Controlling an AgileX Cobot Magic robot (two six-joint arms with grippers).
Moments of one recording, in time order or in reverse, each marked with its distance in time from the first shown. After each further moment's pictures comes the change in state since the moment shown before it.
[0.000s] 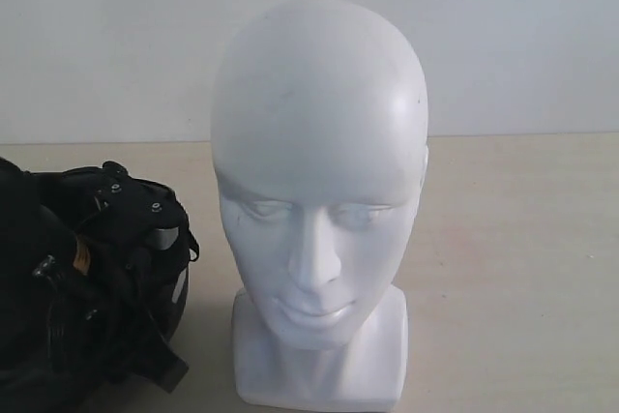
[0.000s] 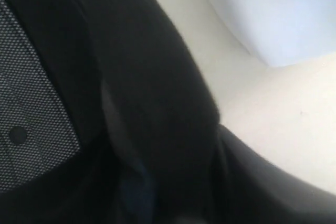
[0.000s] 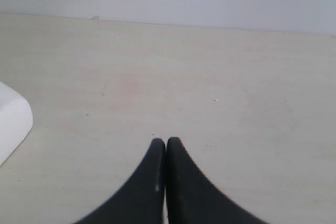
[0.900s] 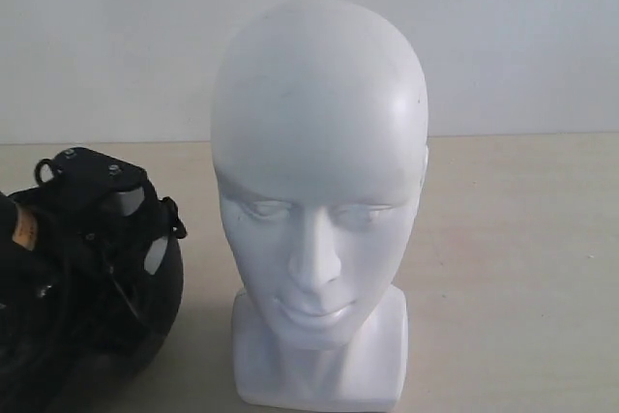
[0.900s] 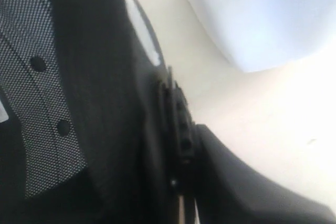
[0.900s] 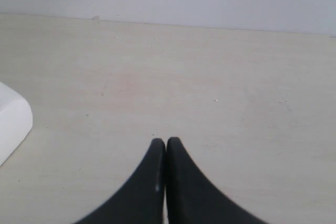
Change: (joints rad) left arm 0.001 -0.194 0.006 -0.012 0.075 -0.050; right arm 0.000 0.000 0.000 0.000 0.000 0.000
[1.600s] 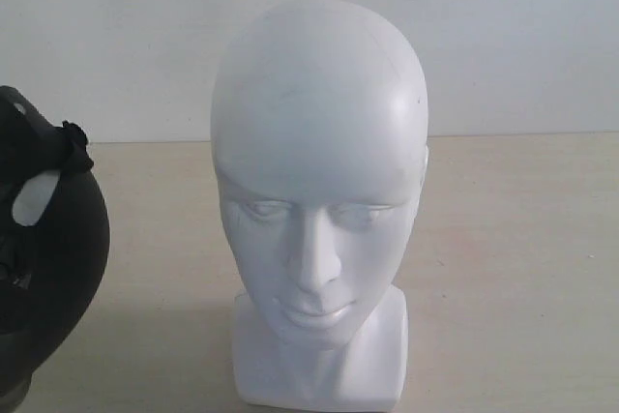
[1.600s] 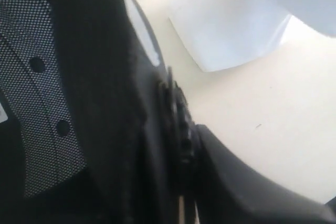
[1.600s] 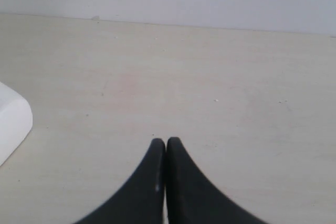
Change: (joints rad) left arm 0.000 -0.470 0.006 -0.007 0.226 -0.050; right arm 0.000 0.000 0.000 0.000 0.000 0.000
